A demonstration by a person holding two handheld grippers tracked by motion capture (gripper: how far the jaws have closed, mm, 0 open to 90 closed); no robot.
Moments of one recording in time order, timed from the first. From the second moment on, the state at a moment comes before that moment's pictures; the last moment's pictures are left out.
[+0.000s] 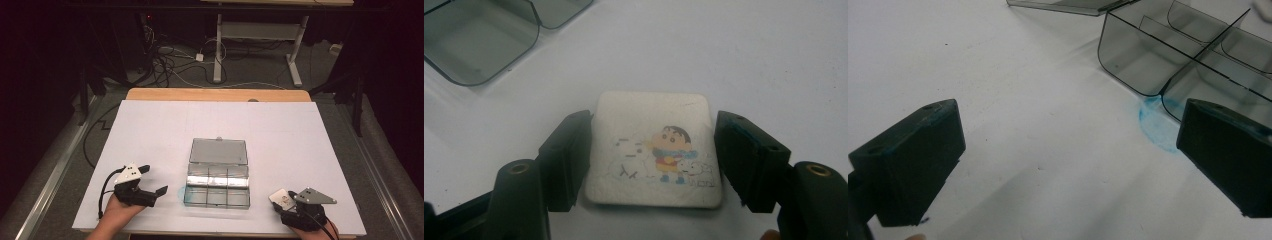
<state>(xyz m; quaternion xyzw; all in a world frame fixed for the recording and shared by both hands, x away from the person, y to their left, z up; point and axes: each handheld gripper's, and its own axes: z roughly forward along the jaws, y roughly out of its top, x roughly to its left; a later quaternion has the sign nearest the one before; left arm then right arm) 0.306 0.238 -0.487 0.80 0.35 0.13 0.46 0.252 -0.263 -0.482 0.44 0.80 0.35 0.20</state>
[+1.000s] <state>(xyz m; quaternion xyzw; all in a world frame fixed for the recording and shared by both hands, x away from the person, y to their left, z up) 0.306 0.236 -0.487 0.81 0.35 0.13 0.46 0.269 -0.231 -0.476 0.41 0.81 0.37 0.19</state>
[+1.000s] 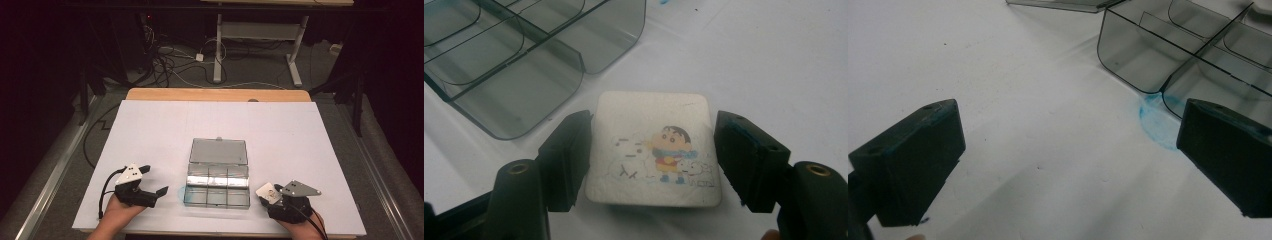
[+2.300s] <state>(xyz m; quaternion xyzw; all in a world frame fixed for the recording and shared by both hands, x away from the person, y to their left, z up) 0.301 0.237 -0.487 0.81 0.34 0.14 0.46 0.271 -0.236 -0.445 0.38 0.80 0.40 0.21</state>
